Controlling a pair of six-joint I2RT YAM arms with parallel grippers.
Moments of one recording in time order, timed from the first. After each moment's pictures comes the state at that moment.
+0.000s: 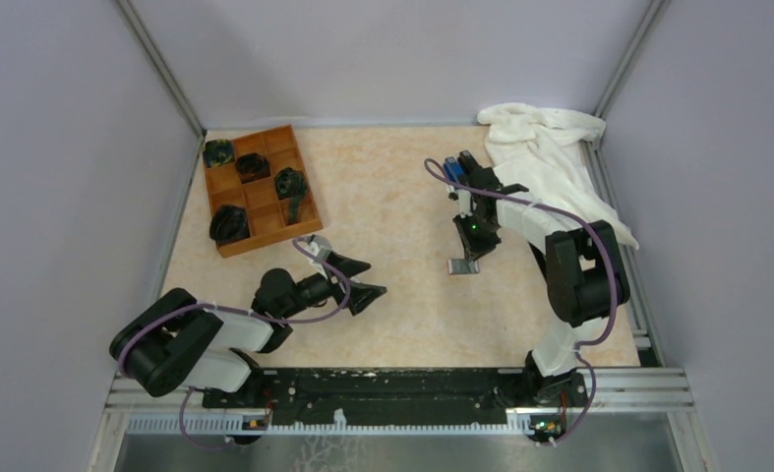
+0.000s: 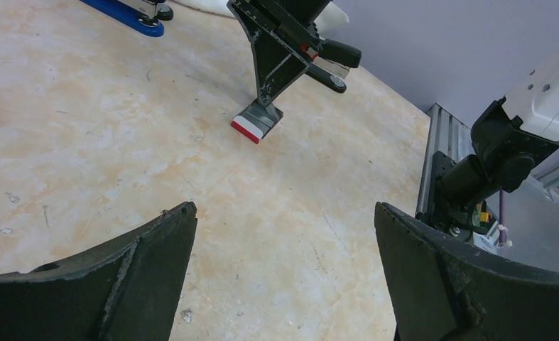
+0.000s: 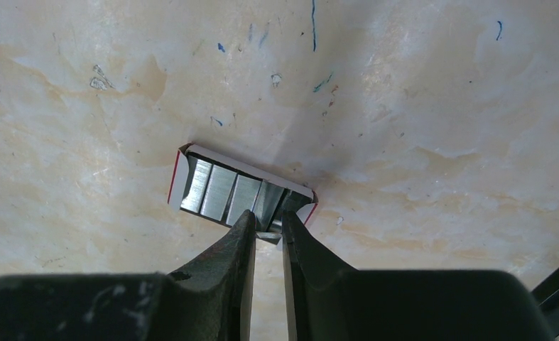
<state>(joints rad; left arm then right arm) -0.66 1.37 0.13 1.31 0.43 -0.45 0.31 1.73 1.14 -0.71 -0.14 -0.07</state>
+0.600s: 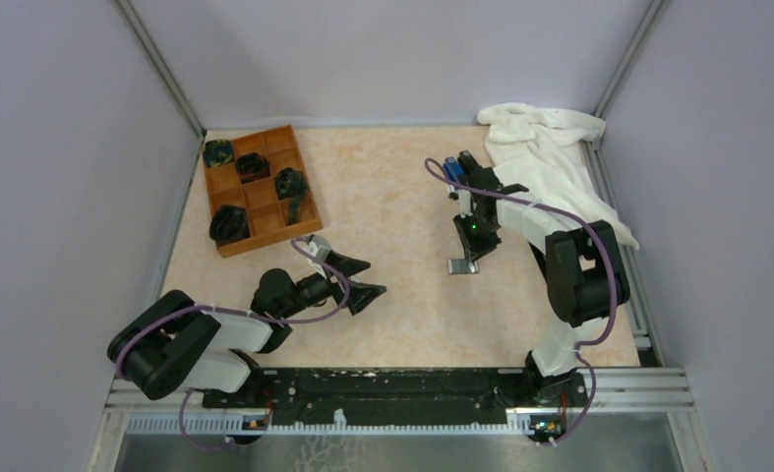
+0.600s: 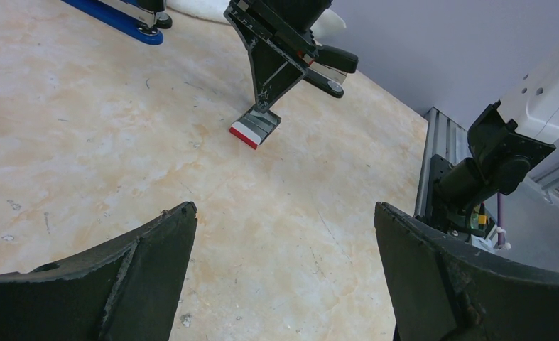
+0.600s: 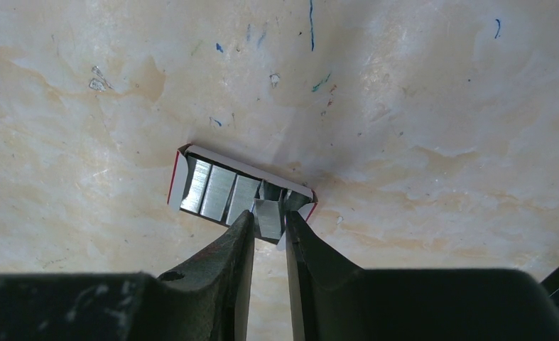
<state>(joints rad) -0.66 1.36 0.13 1.31 0.43 -0.45 0.31 1.73 1.14 -0.71 -0.14 -0.07</state>
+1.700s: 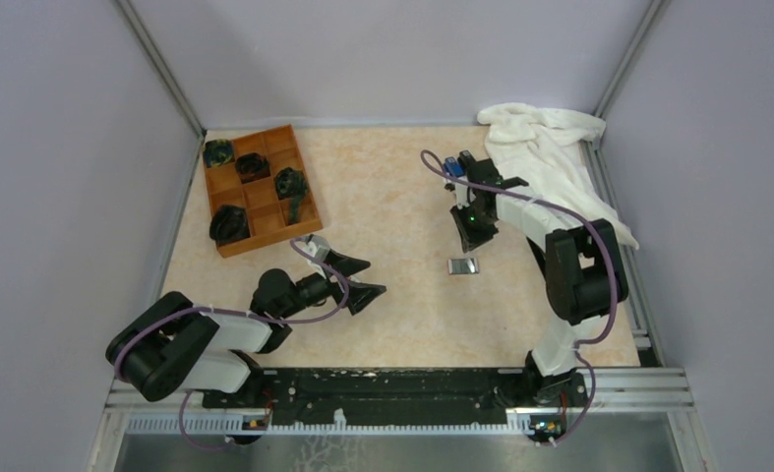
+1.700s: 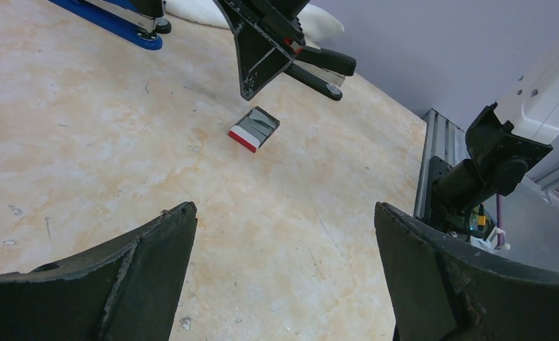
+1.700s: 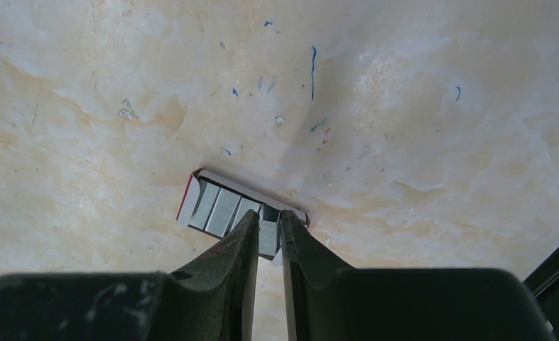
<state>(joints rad) -0.66 1.34 0.13 1.31 0.43 -0.45 0.31 1.74 1.20 -0.70 -0.16 -0.12</state>
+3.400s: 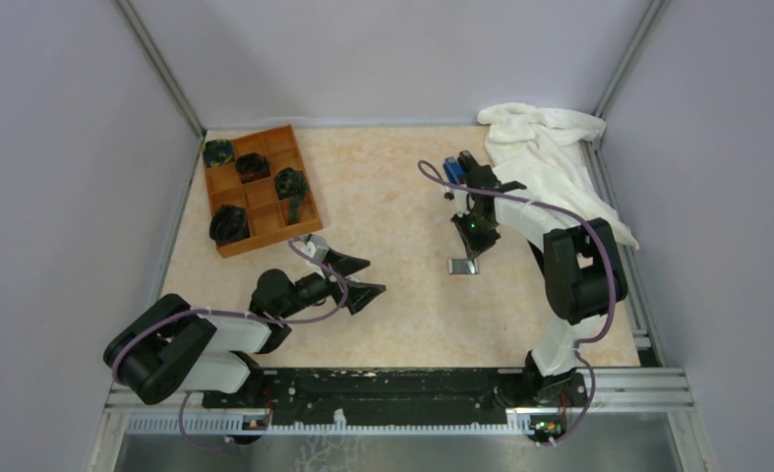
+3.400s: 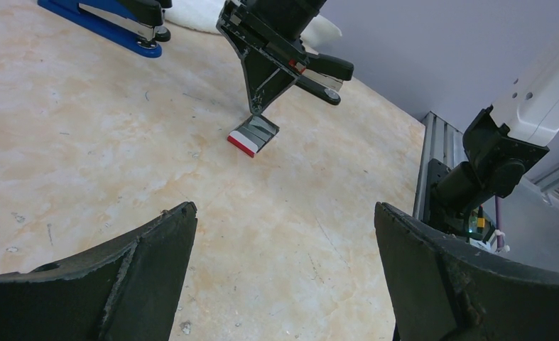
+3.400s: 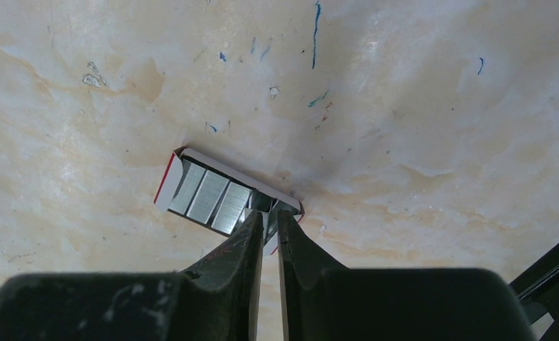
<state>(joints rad) -0.66 1.33 0.13 1.31 0.43 -0.45 0.32 1.75 1.17 -0.72 -0.13 -0.17</state>
